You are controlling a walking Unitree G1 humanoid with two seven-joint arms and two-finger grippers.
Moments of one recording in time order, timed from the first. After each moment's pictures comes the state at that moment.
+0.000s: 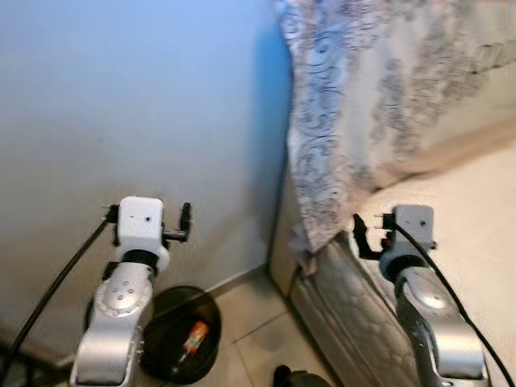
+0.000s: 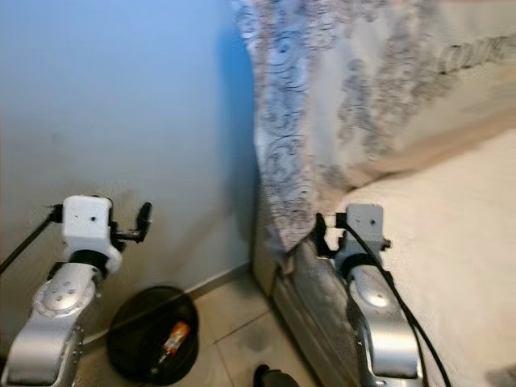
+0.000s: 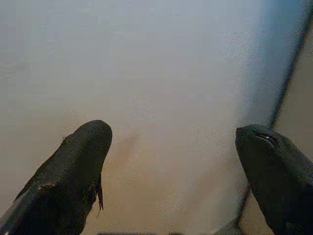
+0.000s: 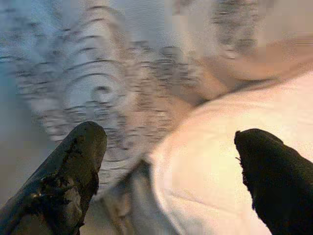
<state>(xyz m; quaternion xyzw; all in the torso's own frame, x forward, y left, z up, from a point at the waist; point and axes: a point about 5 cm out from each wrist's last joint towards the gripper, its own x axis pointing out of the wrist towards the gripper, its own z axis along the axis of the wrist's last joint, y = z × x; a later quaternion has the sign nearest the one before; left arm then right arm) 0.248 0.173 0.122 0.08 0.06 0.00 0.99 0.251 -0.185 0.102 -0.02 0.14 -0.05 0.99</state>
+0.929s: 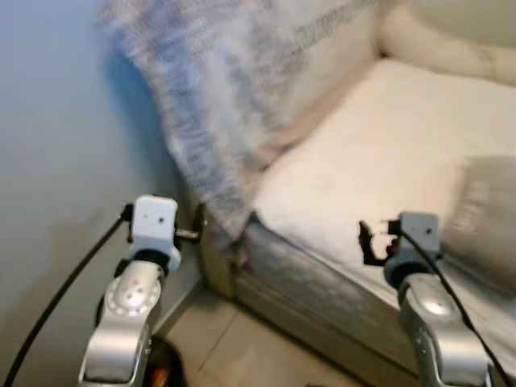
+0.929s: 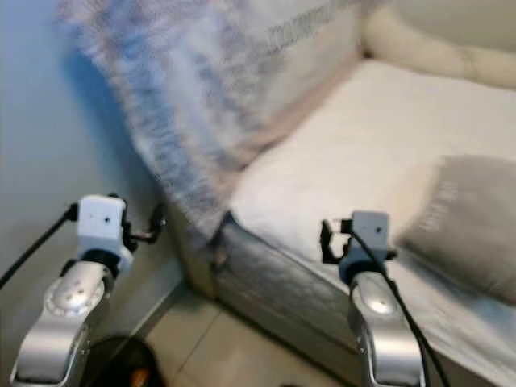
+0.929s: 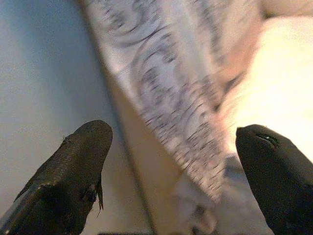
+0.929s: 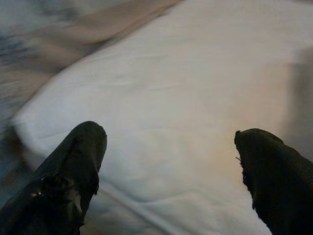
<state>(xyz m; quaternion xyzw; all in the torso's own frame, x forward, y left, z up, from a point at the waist) 0.251 0.164 0.124 0.08 0.05 -0.03 0.99 0.243 -0.183 0.099 -0.01 0.16 -0.06 0.99</state>
